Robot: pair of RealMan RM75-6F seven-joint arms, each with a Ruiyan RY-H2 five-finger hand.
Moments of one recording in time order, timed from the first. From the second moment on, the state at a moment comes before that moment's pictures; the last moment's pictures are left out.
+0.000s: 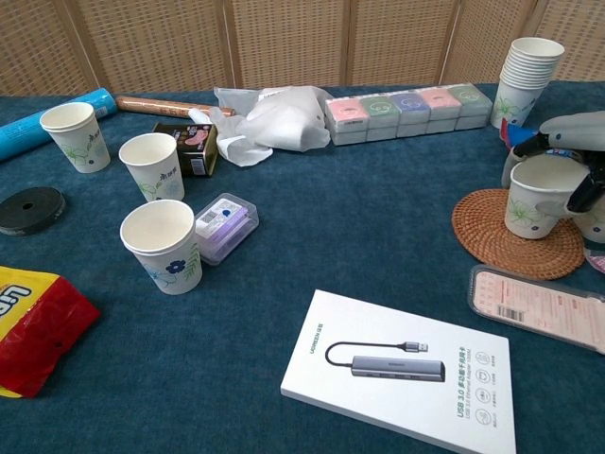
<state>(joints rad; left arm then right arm) -0.35 -0.67 -0.04 -1.91 1.51 1.09 -0.52 0.77 -1.24 0.03 -1.73 -0.74 0.94 -0.48</state>
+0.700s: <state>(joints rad) -0.33 -0.66 -0.04 -1.91 1.54 1.13 -0.54 0.77 -1.23 0.04 -1.77 -0.72 0.94 -0.50</state>
